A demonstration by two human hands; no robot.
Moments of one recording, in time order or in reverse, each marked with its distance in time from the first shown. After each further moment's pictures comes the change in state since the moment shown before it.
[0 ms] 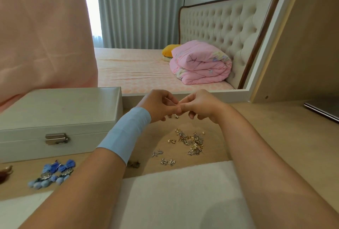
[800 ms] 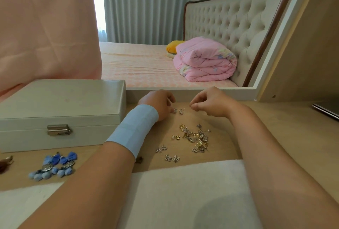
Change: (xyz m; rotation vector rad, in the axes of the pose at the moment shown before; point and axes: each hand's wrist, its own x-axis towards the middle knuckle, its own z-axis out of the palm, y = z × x) left_hand 0.013 -0.019 0.006 0.484 0.094 -0.089; right_hand 0.011 0.018 -0.013 -0.315 0.052 -0.050
